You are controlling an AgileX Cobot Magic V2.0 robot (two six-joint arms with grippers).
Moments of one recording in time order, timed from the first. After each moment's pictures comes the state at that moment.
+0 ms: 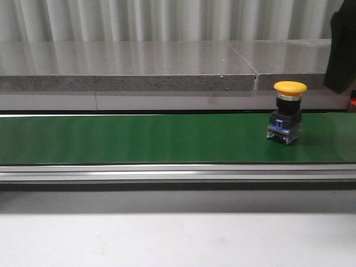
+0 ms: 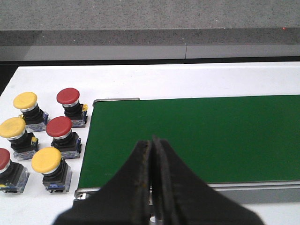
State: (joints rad) left arm 0.07 0.54 -0.56 -0.28 0.55 0.25; right arm 0.16 1.41 -1.15 0.15 0.98 -0.31
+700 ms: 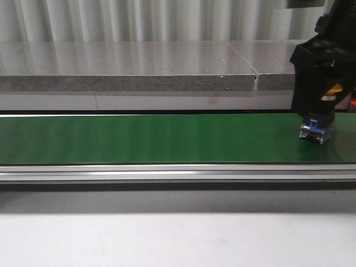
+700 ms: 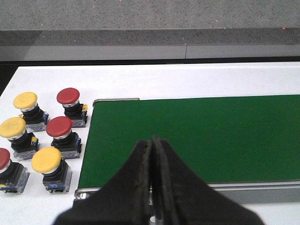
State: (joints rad) left arm 0.07 0.54 -0.56 -0.28 0.55 0.25; right arm 0.19 1.57 -1.15 0.14 0.80 -0.32
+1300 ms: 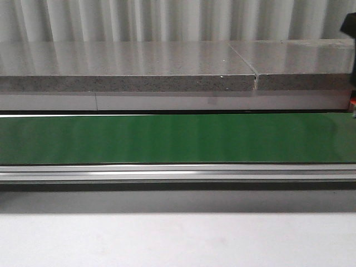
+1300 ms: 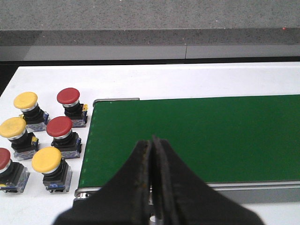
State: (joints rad) left arm 0.07 0.54 -0.56 -0.28 0.55 0.25; right arm -0.02 1.50 -1.20 0.12 0.93 -0.25
